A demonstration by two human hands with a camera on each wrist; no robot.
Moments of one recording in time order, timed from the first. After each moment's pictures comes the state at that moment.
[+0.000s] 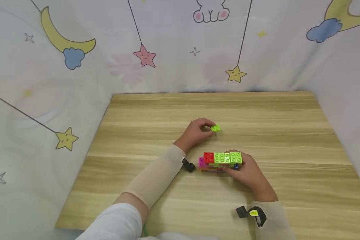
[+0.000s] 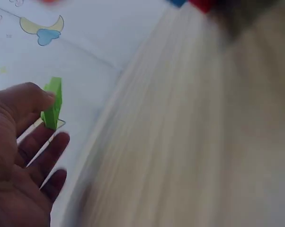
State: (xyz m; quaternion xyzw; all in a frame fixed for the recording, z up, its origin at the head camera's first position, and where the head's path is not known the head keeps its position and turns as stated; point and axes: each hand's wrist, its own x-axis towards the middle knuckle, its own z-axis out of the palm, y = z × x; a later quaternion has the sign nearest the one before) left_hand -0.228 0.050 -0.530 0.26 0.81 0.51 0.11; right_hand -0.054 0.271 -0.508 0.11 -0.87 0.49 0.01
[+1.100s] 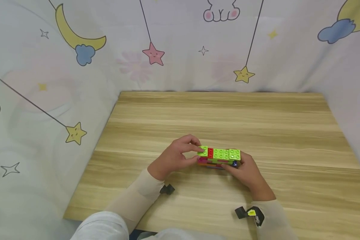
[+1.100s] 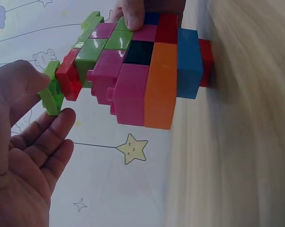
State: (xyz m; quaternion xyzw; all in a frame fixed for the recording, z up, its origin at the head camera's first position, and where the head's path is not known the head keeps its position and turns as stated) left_hand -0.122 -0.040 -0.457 0.48 0.78 0.41 -0.06; right_hand -0.057 0.248 -0.513 0.10 -0.86 0.51 0.02
